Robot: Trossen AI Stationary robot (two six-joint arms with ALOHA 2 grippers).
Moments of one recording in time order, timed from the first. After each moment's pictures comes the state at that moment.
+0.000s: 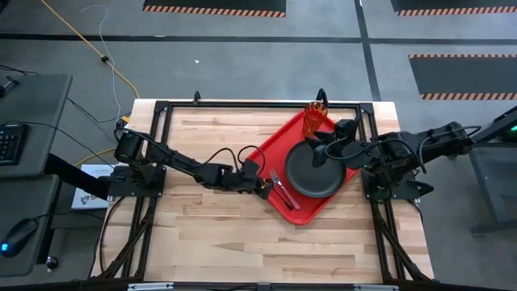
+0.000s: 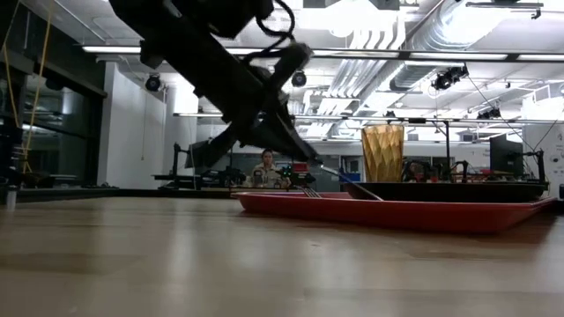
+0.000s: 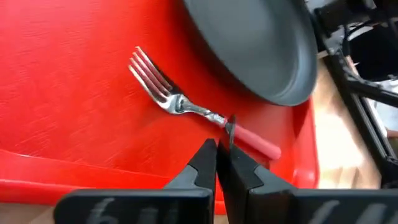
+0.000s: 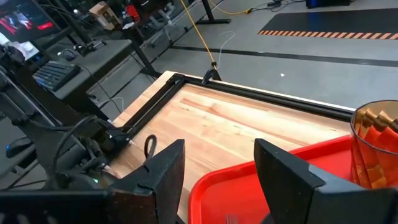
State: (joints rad) left arm -0.15 1.81 0.97 0.15 -0.31 -1.11; right arm 0.30 1.12 1.25 -0.71 0.86 0.92
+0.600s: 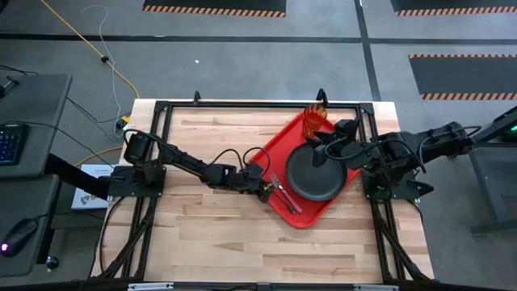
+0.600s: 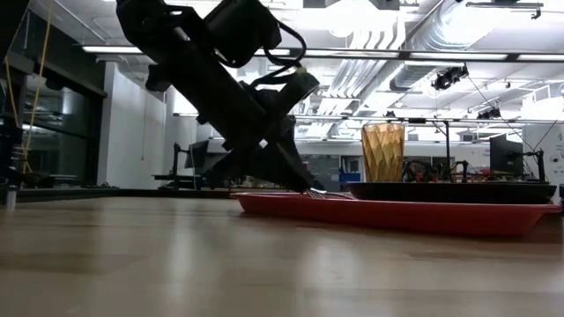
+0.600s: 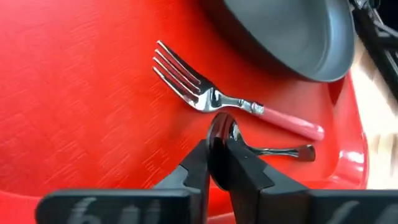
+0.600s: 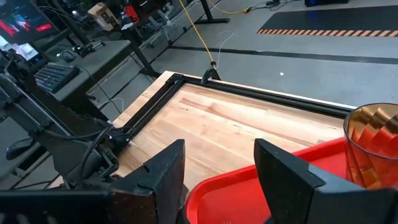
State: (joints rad) left arm -0.13 1.90 0.97 0.18 -0.22 -0.99; right arm 0.30 1.12 1.25 -0.72 0.86 0.94
